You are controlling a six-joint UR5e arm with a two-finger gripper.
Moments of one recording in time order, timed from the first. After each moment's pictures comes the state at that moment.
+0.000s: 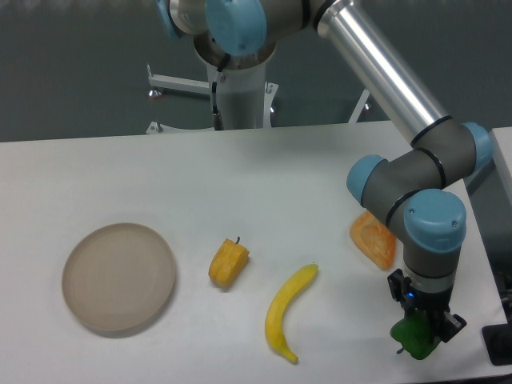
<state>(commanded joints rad) 2.36 -2.50 -0.74 -1.14 1.61 1.44</state>
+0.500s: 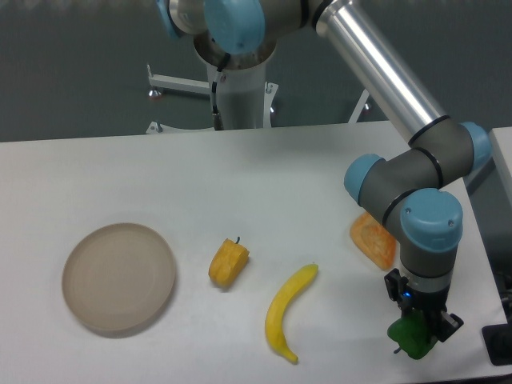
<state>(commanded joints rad) 2.34 -2.46 -0.78 -1.15 1.59 1.41</state>
